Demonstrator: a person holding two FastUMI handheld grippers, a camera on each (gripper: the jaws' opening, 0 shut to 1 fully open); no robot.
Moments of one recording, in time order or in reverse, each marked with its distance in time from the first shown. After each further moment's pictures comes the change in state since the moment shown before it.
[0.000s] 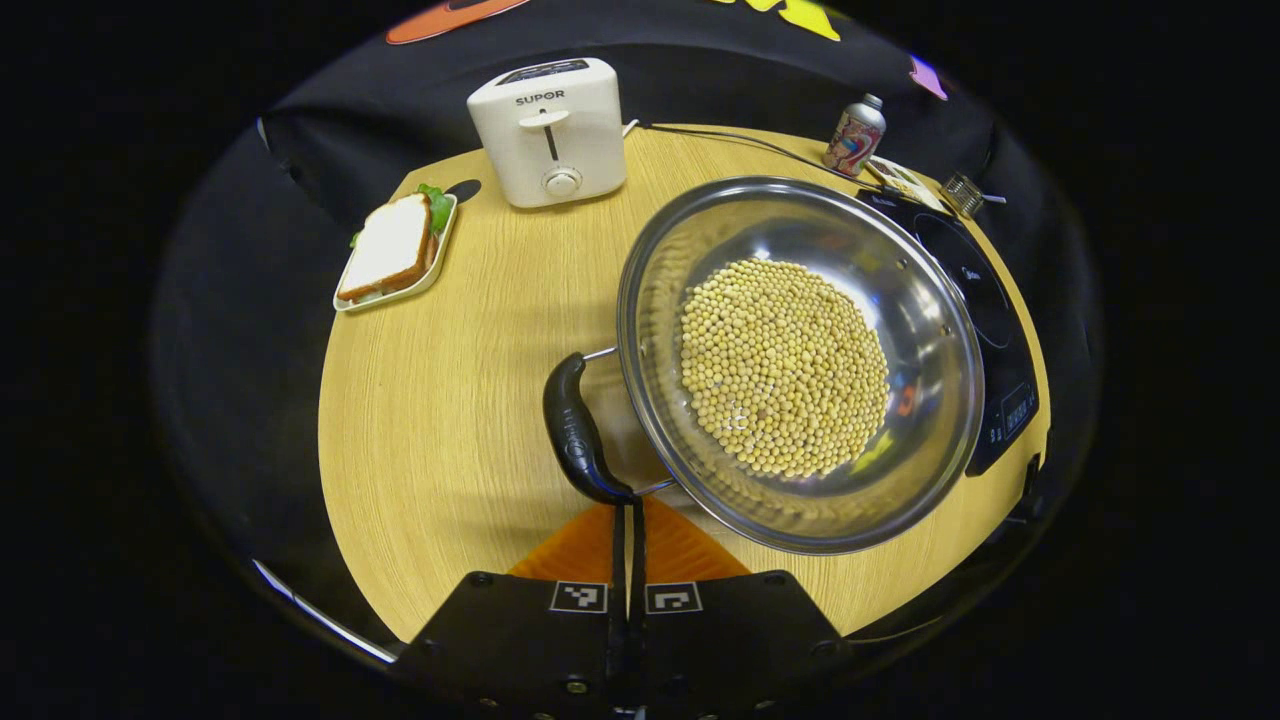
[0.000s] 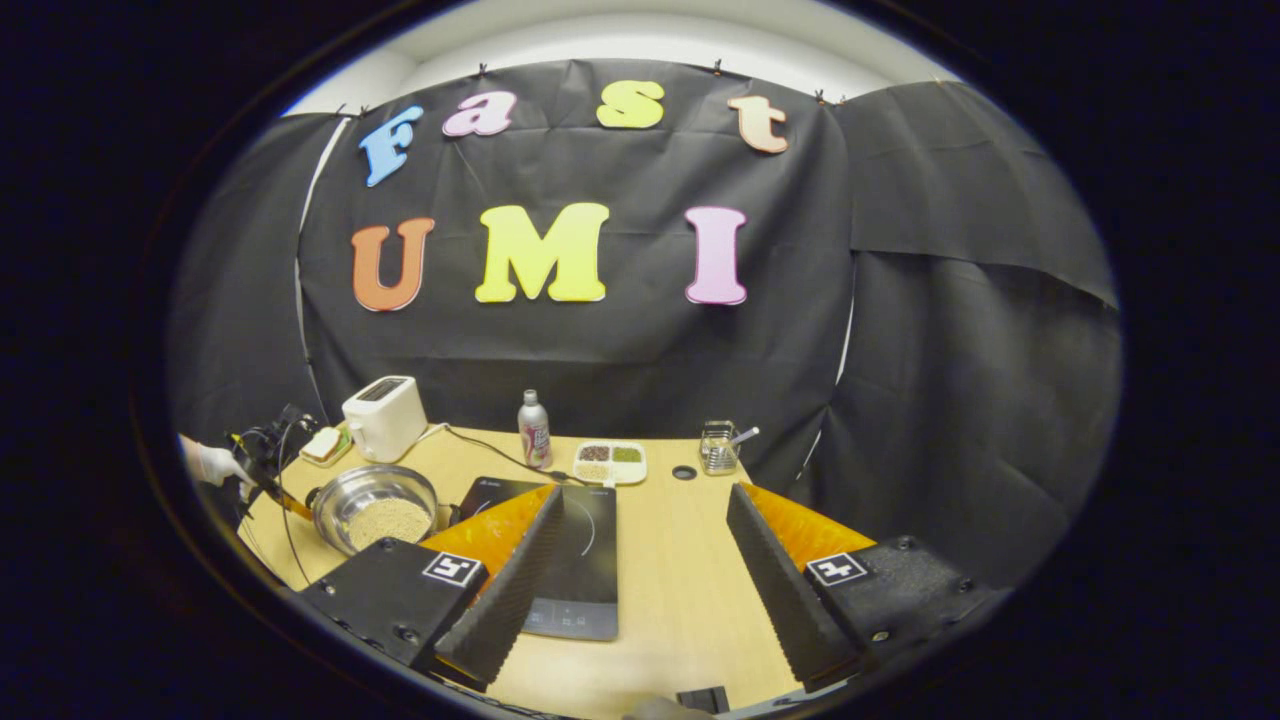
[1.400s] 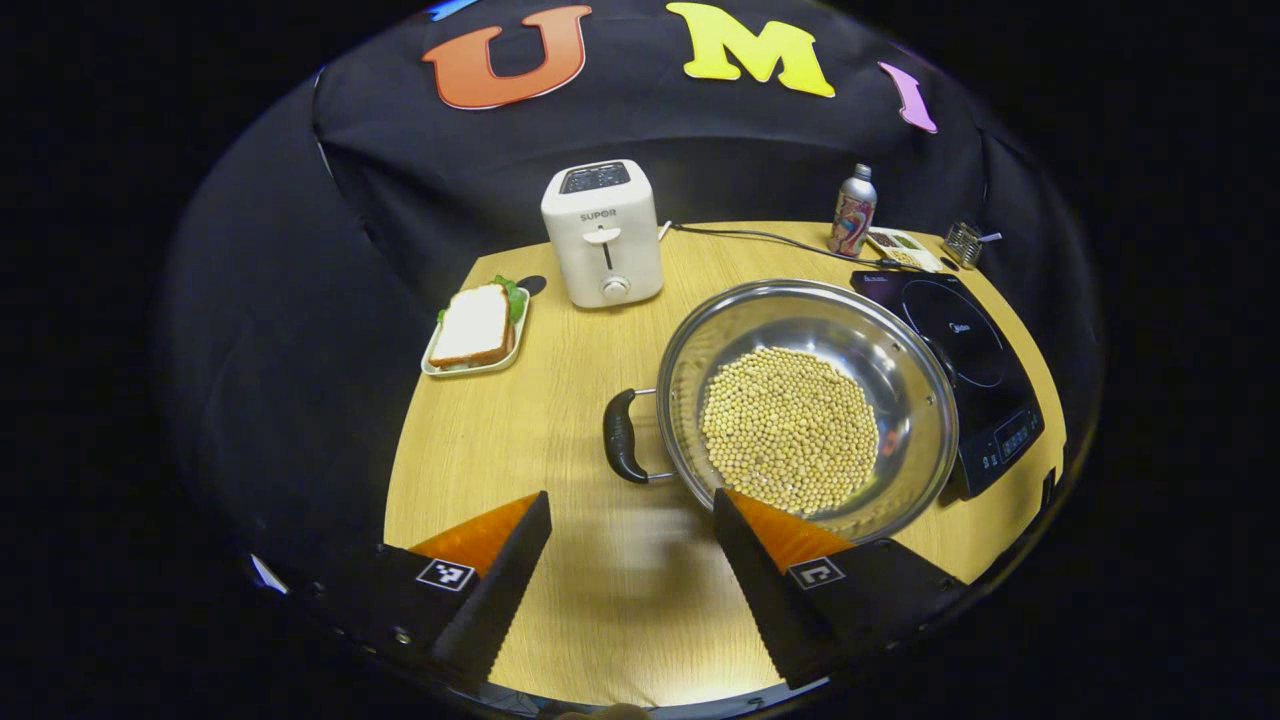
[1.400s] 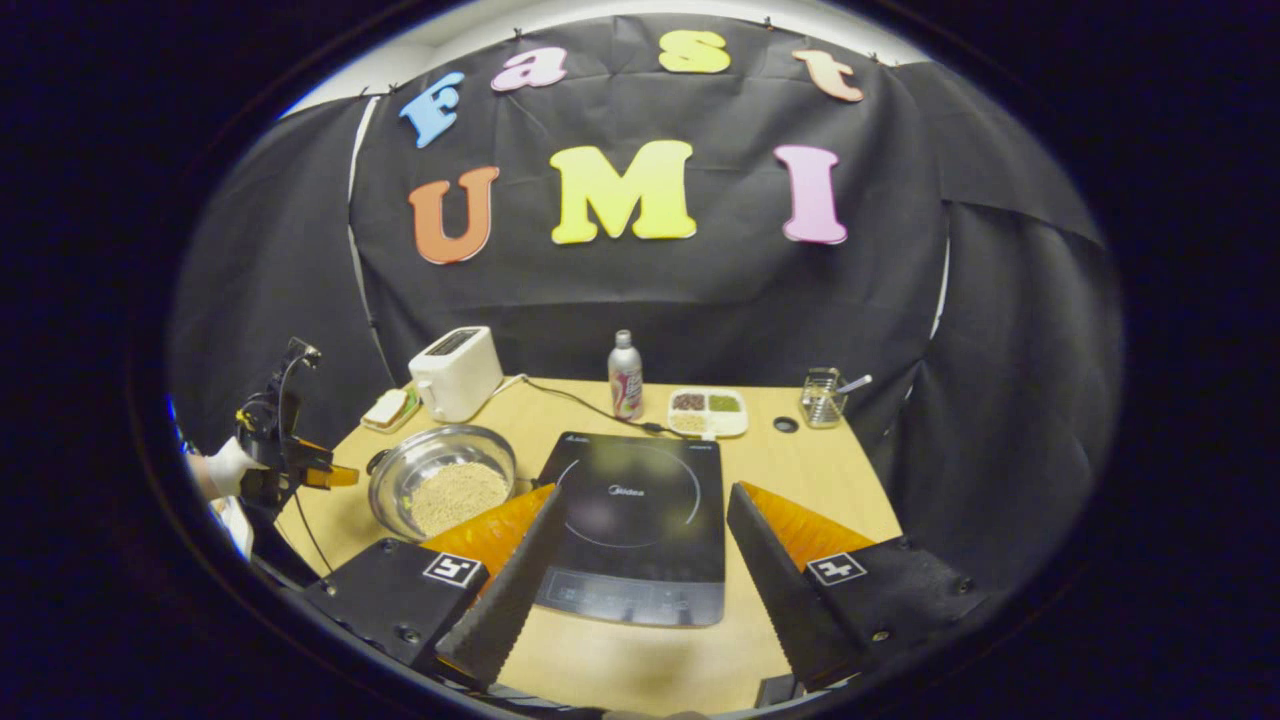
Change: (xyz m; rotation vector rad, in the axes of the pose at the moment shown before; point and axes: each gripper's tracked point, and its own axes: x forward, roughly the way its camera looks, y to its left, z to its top) left arm -0.059 0.013 0.024 -0.010 -0.313 0.148; right arm 0.054 0.118 -0.062 -0.007 0.218 0.250
